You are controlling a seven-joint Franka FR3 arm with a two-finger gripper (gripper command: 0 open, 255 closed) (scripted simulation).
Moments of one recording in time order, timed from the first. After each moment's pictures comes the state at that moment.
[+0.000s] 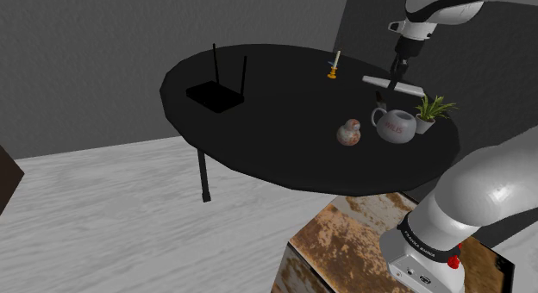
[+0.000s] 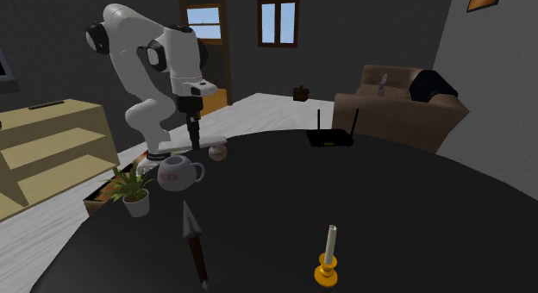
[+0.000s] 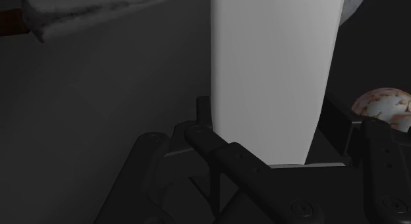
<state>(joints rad) -0.18 -0.36 -0.51 -2.22 -0.19 1.91 -1.04</state>
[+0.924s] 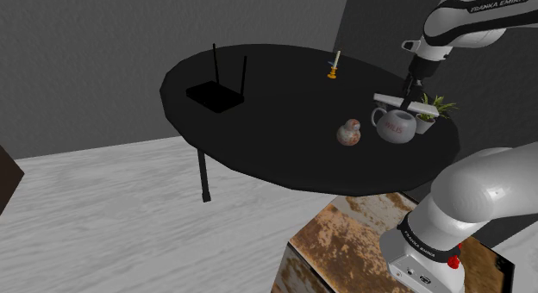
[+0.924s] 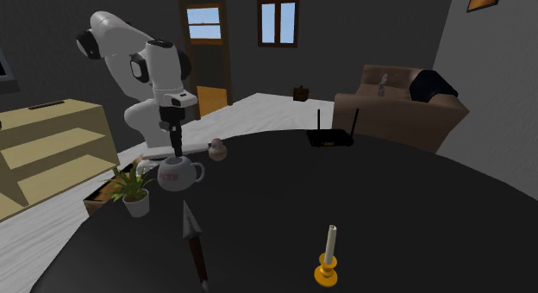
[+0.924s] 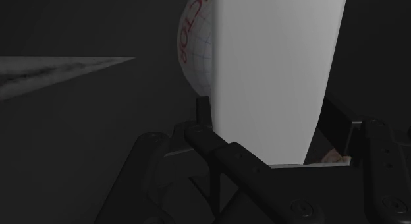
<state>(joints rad) -0.26 -0.56 -0.51 -2.48 -0.30 1.96 -1.03</state>
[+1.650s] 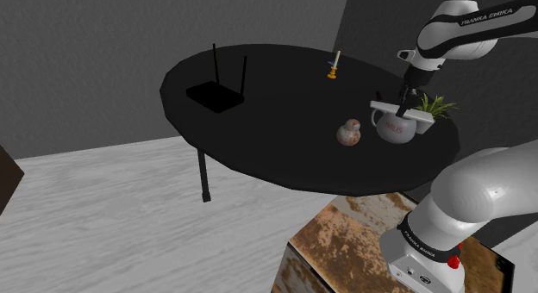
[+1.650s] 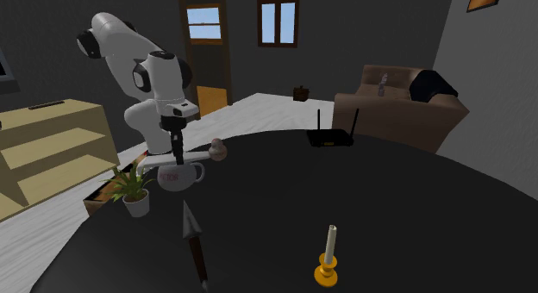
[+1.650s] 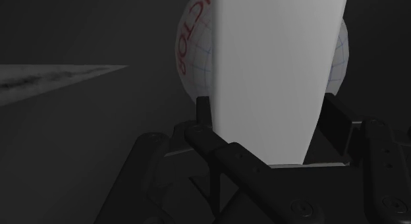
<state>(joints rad) -0.26 -0.53 -0.53 -2.53 -0.31 2.05 -1.03</state>
